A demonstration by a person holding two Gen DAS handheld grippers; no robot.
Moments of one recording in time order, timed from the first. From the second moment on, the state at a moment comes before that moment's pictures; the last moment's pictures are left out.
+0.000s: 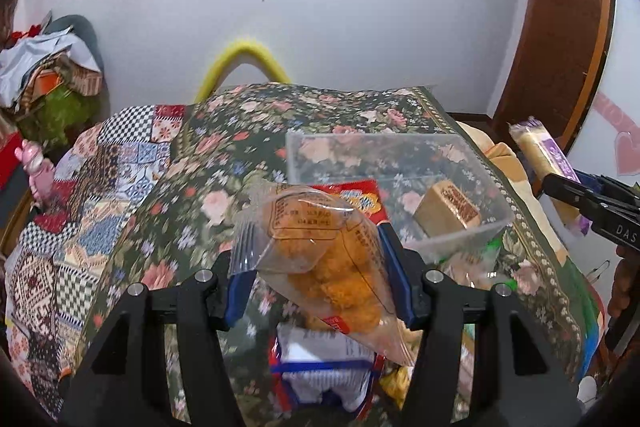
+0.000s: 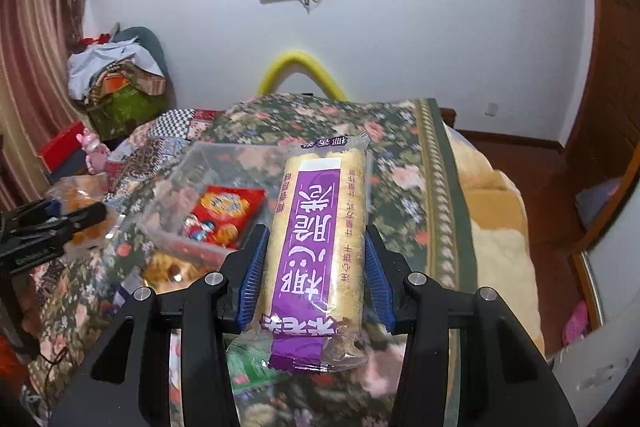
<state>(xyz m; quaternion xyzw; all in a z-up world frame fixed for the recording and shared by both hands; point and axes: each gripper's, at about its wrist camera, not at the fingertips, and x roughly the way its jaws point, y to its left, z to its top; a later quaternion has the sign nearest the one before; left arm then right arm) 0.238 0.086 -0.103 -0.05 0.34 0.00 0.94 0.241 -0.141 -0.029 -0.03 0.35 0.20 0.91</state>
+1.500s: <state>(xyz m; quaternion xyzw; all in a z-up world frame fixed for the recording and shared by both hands) 0.312 0.064 -0.120 -0.02 0.36 -0.04 0.93 0.292 -0.088 -0.057 -0.05 0.41 0.25 0.88</state>
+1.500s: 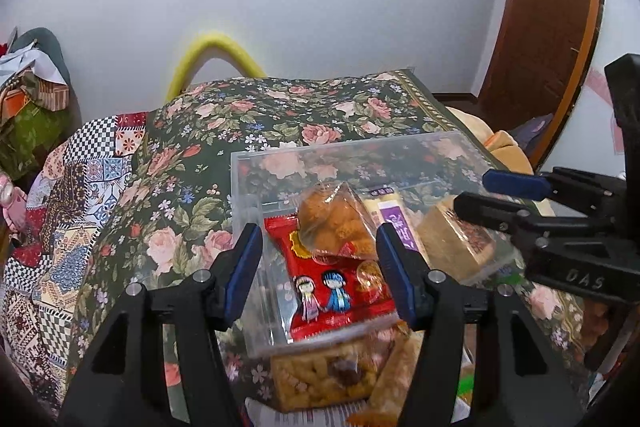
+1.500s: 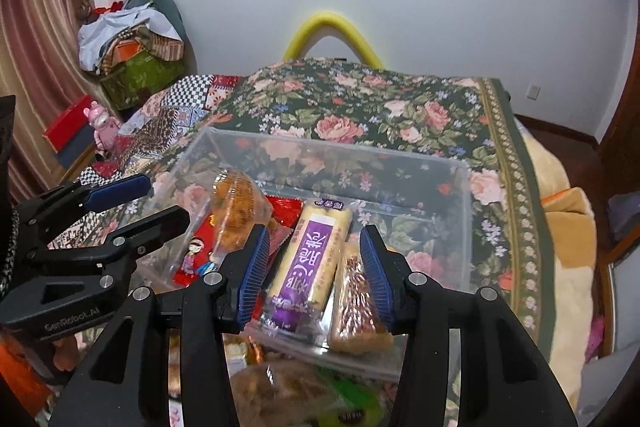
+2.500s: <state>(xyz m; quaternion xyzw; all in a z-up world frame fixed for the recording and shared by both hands) 0.186 0.080 -0.162 -0.03 0.43 -0.04 0.90 0.174 -0.113 -0.076 -0.04 0.44 0.26 0.86</state>
